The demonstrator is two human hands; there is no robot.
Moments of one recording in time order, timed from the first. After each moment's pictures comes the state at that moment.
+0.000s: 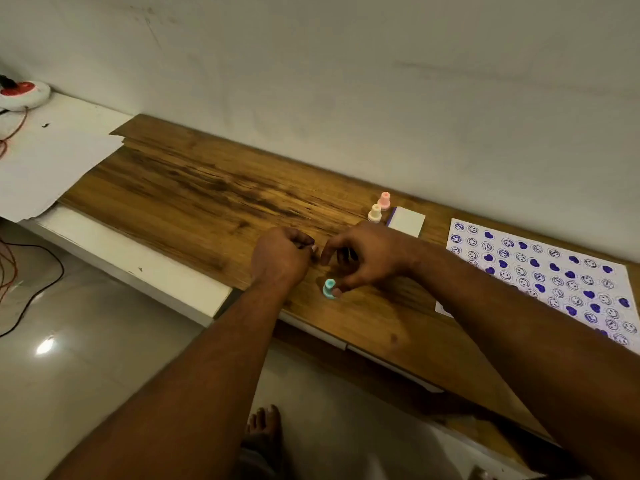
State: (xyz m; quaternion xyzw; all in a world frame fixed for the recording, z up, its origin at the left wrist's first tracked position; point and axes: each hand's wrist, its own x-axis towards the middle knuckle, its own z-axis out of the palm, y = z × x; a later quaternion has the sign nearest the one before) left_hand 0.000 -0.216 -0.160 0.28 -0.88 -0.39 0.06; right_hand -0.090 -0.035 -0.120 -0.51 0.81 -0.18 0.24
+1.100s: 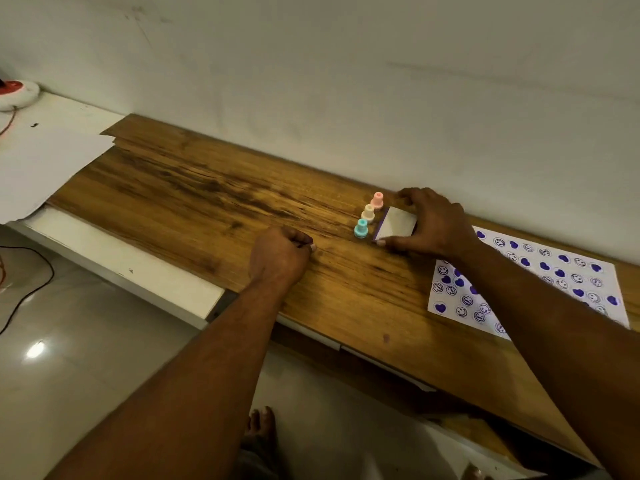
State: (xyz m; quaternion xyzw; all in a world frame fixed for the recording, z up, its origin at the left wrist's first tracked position) left_hand -0.003 -0.208 -0.153 0.28 -0.87 -0.40 0.06; right_hand -0.135 0.051 -0.128 -0.23 0.96 -0.14 0.04
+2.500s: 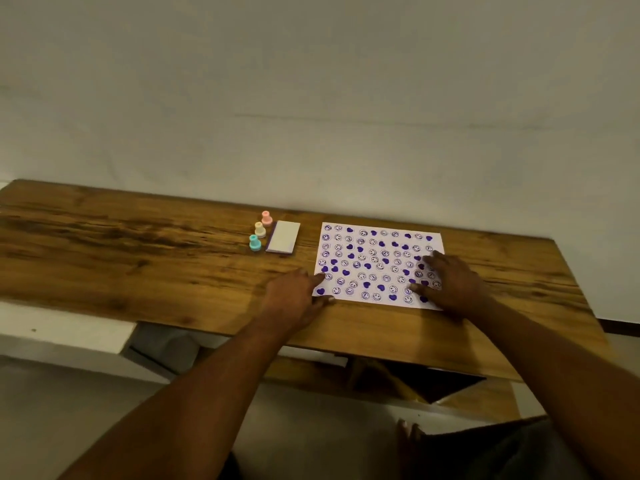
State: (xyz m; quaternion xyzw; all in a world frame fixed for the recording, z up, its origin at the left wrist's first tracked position) left_hand 0.015 -0.017 -0.153 -0.09 -0.99 -0.03 -0.11; right_hand -0.004 0.320 -0.142 0.00 0.99 -0.09 0.11
